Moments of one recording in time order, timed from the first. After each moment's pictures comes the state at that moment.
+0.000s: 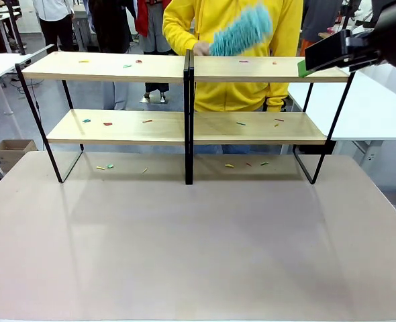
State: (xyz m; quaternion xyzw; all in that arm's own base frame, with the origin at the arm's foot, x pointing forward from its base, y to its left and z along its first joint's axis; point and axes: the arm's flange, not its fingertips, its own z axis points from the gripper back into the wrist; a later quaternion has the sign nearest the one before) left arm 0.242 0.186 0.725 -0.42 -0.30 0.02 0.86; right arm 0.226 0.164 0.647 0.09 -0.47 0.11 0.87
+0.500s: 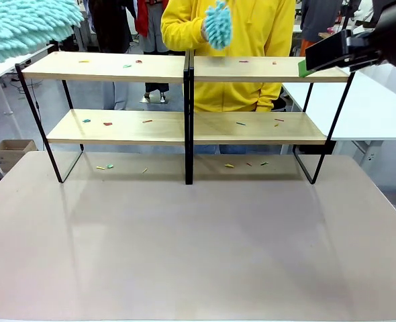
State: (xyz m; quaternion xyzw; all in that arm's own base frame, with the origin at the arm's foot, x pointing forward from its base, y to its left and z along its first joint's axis) left arm 0.207 0.064 0.699 -0.36 -0.27 -0.04 0.89; right arm 0.226 0.164 0.647 0.09 -0.47 0.11 0.87
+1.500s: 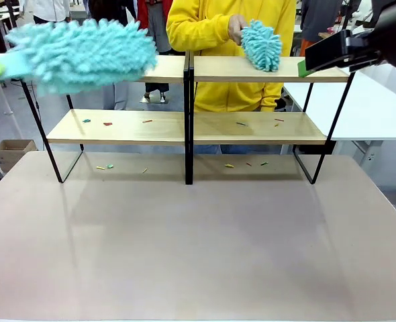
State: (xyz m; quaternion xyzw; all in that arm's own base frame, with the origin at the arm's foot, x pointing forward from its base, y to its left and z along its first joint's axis) left arm 0.259 -0.018 0.688 -0.34 -0.16 -0.16 0.91; right arm 0.226 0.164 0.647 0.09 -0.47 0.11 0.87
